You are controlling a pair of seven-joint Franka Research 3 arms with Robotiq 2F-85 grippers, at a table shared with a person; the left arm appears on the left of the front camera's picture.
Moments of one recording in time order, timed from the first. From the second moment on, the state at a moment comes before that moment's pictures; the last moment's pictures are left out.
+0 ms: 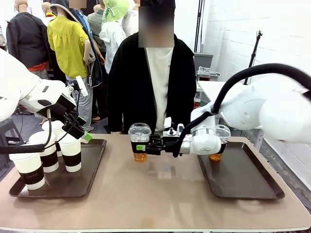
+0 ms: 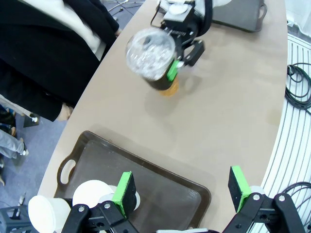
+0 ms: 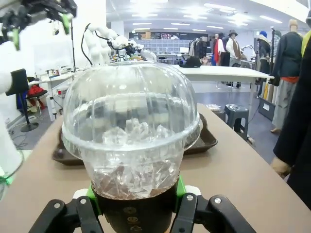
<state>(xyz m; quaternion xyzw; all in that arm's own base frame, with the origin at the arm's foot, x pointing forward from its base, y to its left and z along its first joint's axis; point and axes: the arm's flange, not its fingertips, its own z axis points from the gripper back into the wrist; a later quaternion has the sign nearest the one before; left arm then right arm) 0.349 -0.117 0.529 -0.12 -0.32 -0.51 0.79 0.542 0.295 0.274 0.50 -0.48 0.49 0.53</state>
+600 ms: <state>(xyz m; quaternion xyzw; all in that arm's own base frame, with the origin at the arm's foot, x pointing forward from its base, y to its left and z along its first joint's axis) 0.349 -0.117 0.529 -0.12 -0.32 -0.51 0.79 0.463 0.145 0.323 0.49 -0.45 0.52 0.54</state>
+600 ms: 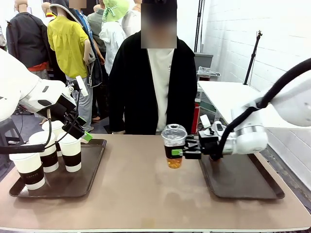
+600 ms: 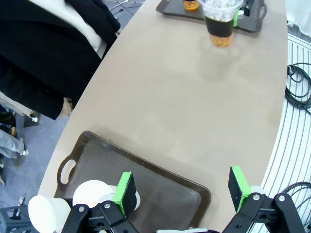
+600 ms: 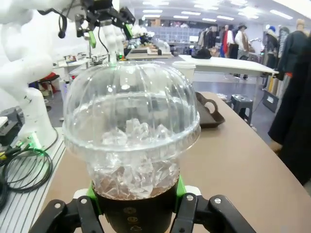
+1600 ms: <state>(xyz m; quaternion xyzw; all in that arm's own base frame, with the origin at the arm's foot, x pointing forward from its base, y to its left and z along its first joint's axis) 0.349 -0.117 0.529 -0.12 -0.32 -0.51 0.79 0.456 0.095 0.312 0.46 -0.47 0.49 0.57</state>
